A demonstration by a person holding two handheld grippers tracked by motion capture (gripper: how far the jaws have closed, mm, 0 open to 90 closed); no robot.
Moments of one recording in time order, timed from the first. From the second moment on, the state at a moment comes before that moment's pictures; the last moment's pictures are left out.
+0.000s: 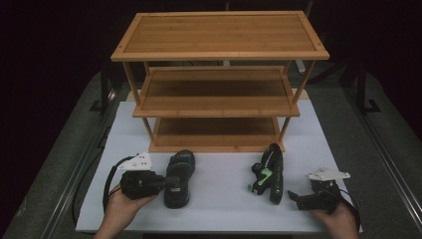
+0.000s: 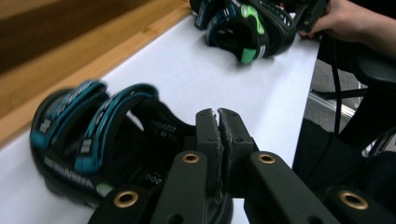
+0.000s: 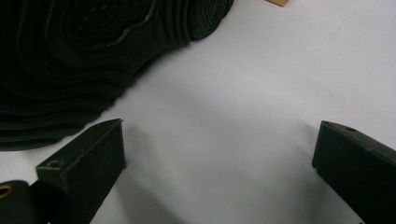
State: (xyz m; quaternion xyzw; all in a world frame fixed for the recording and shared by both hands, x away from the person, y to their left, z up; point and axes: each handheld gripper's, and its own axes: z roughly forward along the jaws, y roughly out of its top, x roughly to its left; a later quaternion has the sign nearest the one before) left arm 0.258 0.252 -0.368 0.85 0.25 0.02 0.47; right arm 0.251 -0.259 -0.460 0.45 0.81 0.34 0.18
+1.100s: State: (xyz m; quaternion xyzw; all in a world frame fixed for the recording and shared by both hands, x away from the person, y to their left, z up) left arm 0.321 0.249 -0.392 0.86 0.24 0.01 0.45; right arm 0.251 -0.259 -0.460 0.45 0.81 0.34 0.18
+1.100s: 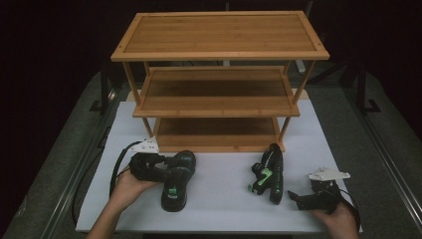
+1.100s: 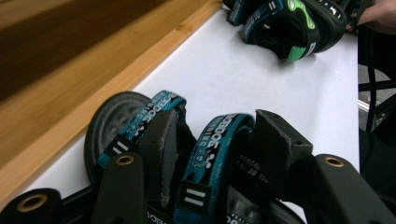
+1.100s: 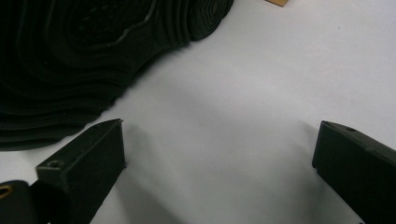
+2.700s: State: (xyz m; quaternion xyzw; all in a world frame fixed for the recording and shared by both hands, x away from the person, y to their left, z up) left arm 0.339 0.183 -0.401 0.88 0.14 -0.03 0.46; right arm 0.251 -0.259 -0.460 0.45 0.81 0.34 0.18
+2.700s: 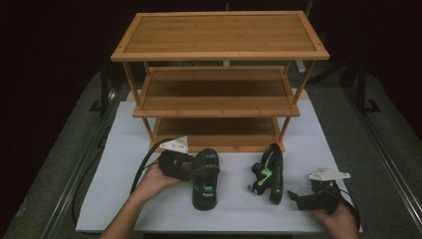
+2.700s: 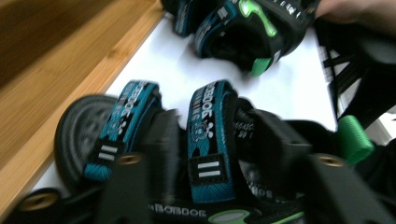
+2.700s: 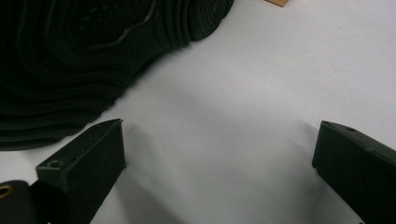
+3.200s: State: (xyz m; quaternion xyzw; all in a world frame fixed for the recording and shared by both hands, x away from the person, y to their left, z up) left arm 0.324 0.203 -0.392 0.88 0.21 0.04 0.42; right arm 0.251 -0.260 -0.460 0.45 0.81 0.34 0.18
